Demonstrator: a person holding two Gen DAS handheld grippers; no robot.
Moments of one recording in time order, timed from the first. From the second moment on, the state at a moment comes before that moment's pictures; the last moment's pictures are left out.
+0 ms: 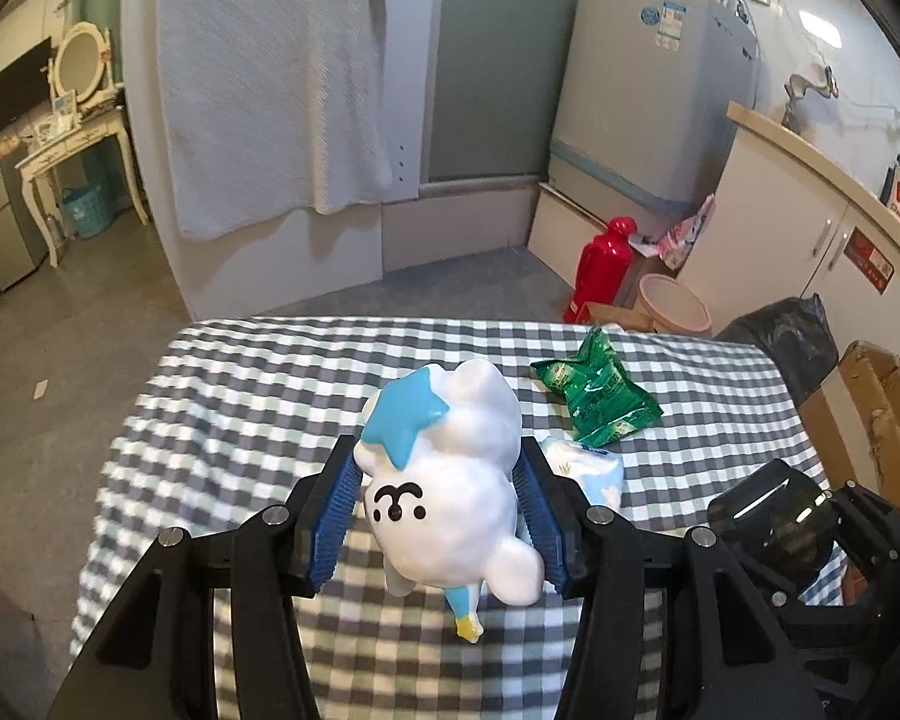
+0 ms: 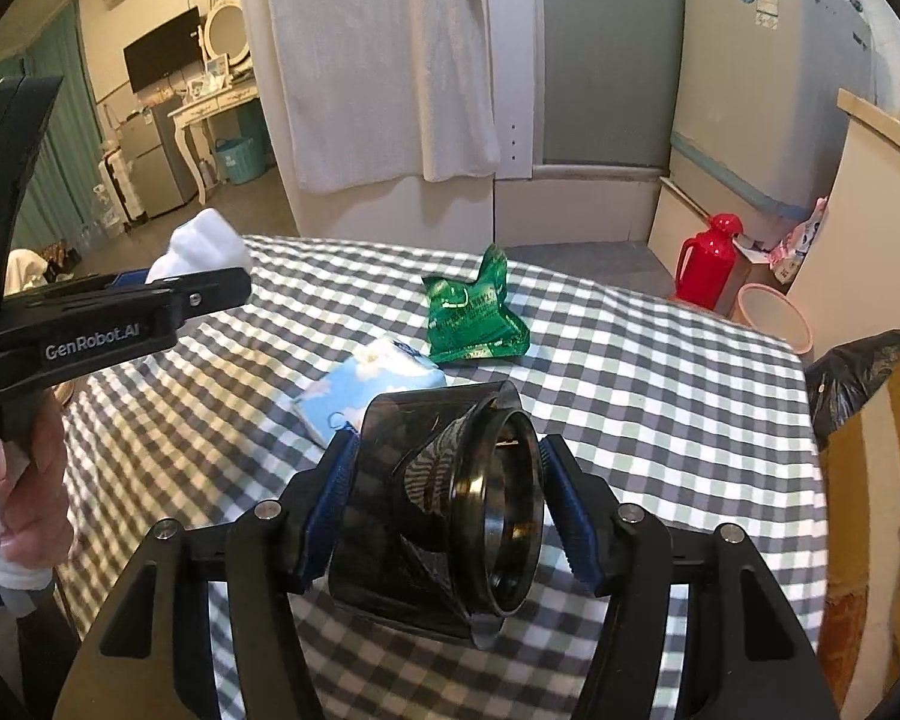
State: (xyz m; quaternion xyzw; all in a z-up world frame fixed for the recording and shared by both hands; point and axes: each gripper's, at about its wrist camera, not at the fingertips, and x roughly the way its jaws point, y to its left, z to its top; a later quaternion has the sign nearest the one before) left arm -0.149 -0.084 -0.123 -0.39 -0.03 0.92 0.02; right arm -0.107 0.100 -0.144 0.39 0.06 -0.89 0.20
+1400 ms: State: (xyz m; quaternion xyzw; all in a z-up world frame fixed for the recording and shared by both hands) left arm -0.001 -0.070 -0.010 -0.27 -0.02 0.96 -0.03; right arm -0.014 0.139 -0.051 0.30 0.04 -0.93 0.21
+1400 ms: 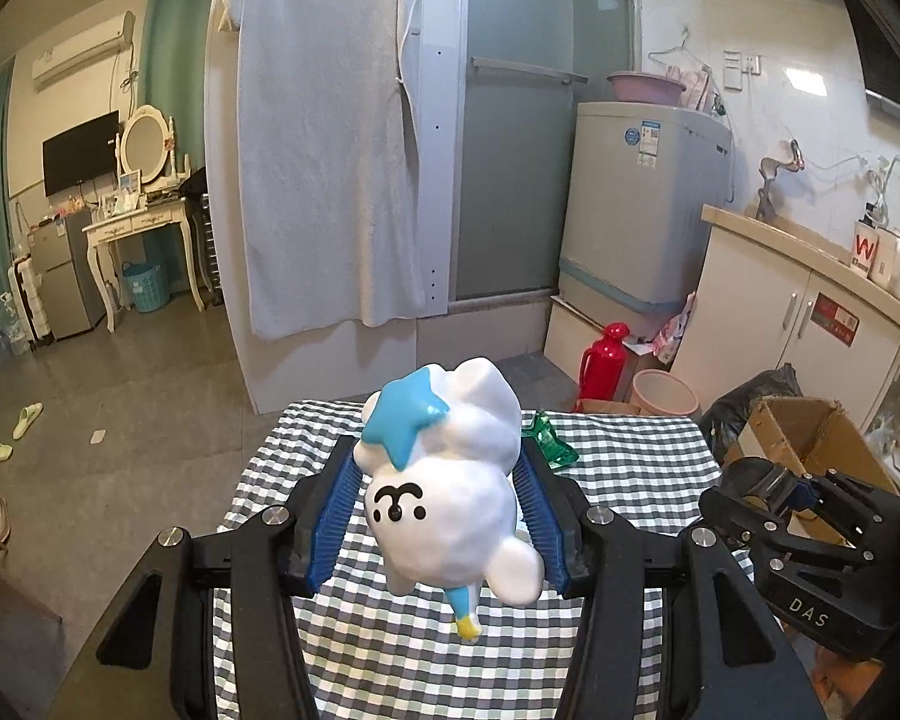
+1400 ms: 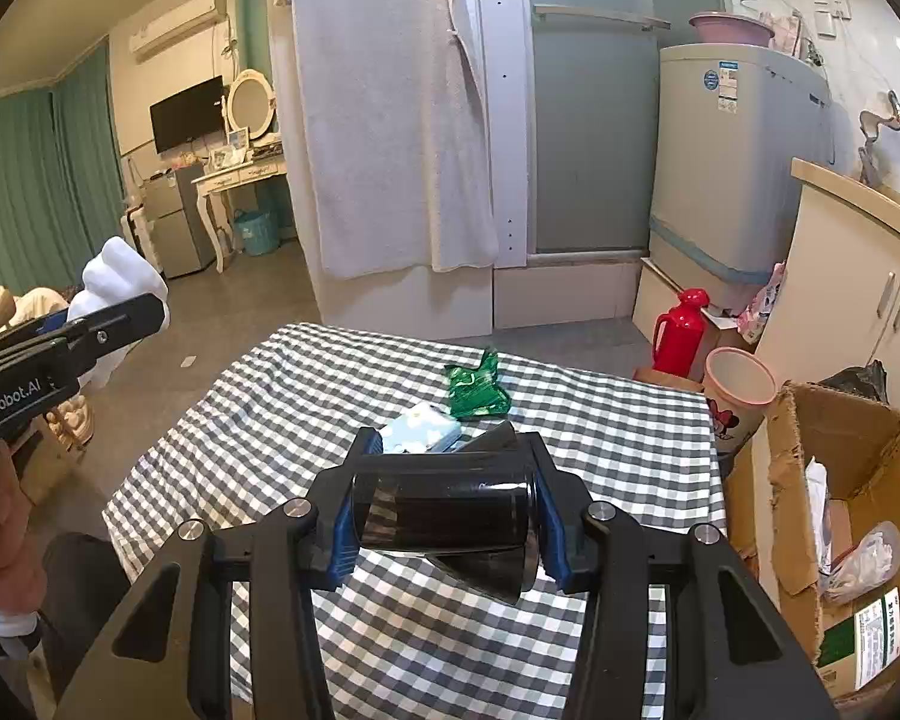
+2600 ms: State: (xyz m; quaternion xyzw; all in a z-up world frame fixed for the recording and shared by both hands) left arm -0.033 0.075 0.025 -0.23 0.00 0.97 0.08; right arm 0.001 0.284 0.005 0.25 0.01 -0.97 0.08
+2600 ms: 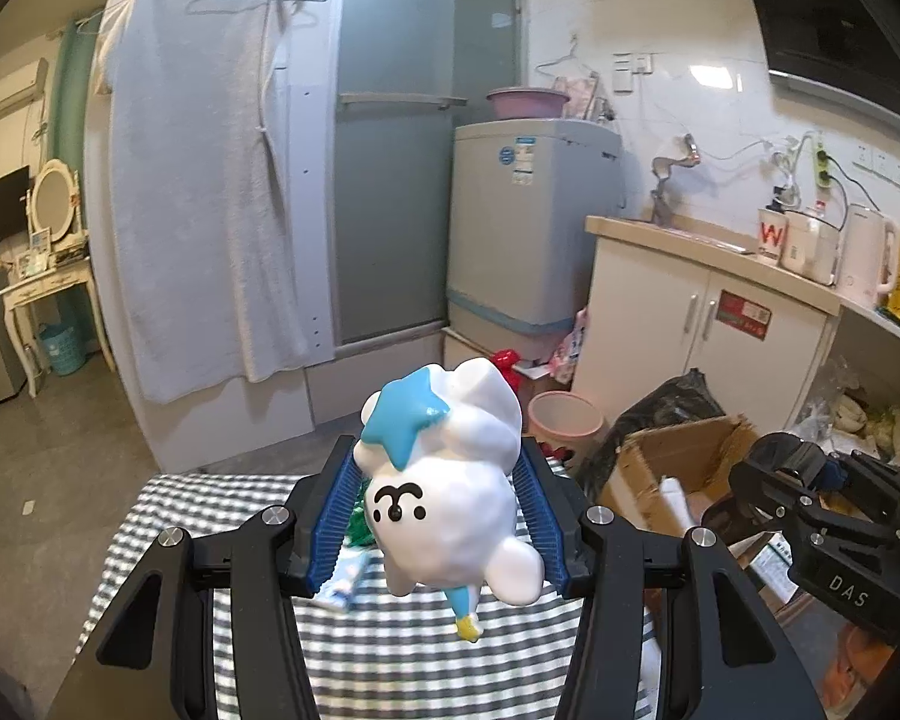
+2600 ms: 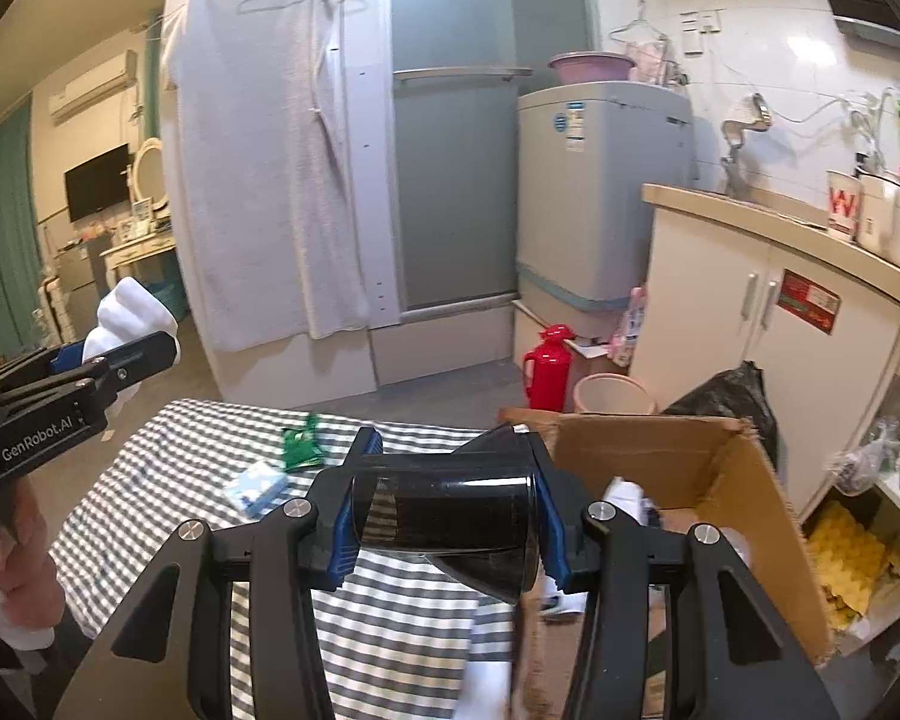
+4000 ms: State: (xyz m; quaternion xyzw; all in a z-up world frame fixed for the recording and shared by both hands) left arm -0.066 0.262 0.003 -0.26 0.04 0.93 0.26; right arm -0.008 0.435 -0.019 0.28 -0.03 -0.96 -0.05
